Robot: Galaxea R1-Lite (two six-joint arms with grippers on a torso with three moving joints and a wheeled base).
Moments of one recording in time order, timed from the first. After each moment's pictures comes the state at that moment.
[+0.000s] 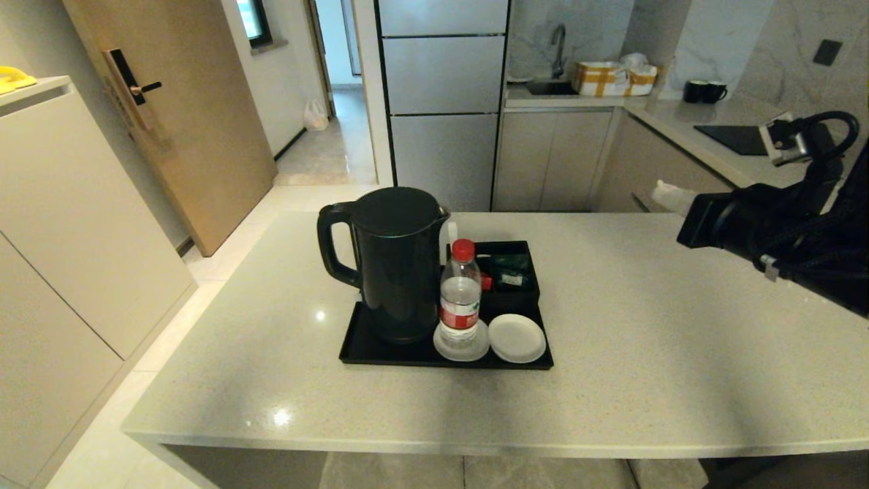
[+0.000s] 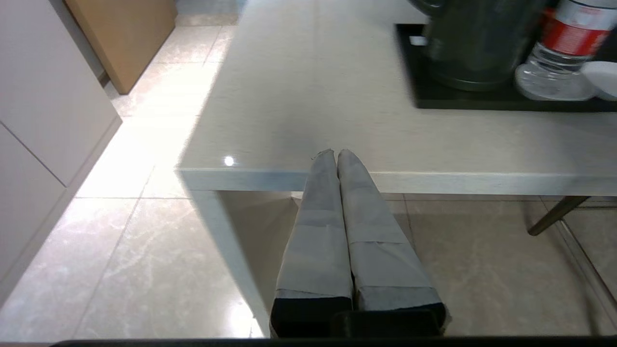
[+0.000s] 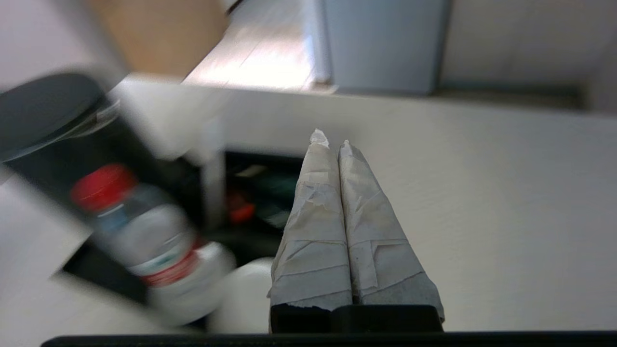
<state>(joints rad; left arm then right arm) 0.01 0.00 0.00 0.00 -0.01 0.01 0.21 1.57 -0.76 -0.79 0.11 0.07</state>
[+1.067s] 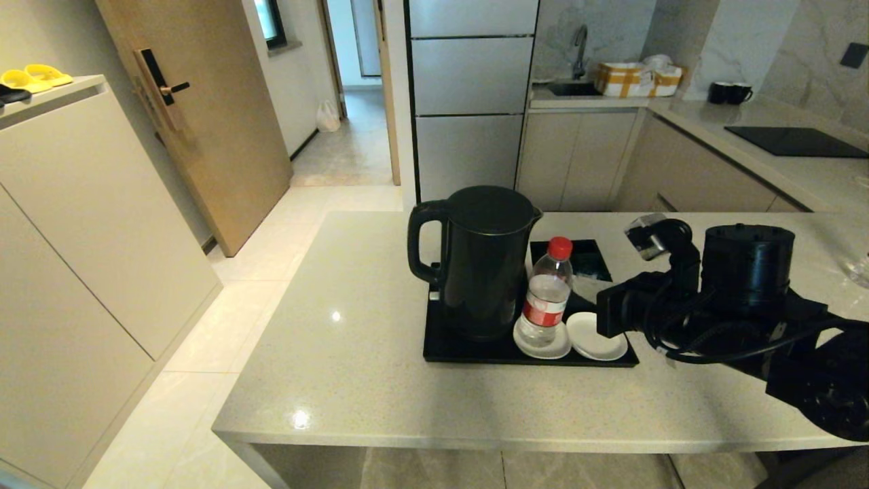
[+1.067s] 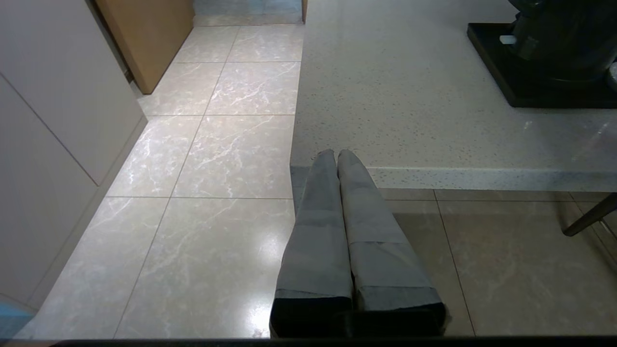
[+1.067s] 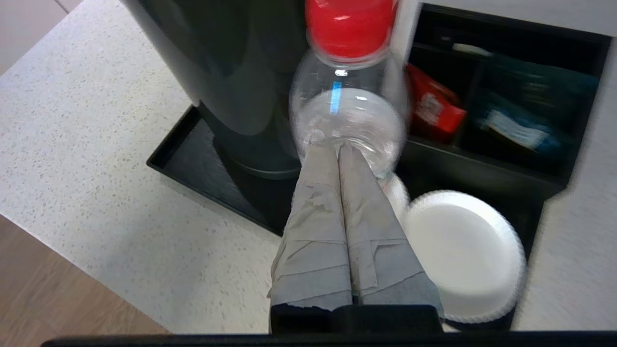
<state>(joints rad) 0.01 0.00 0.00 0.00 -0.01 0.01 0.38 1.77 -0.66 -0.81 0.10 -0.01</state>
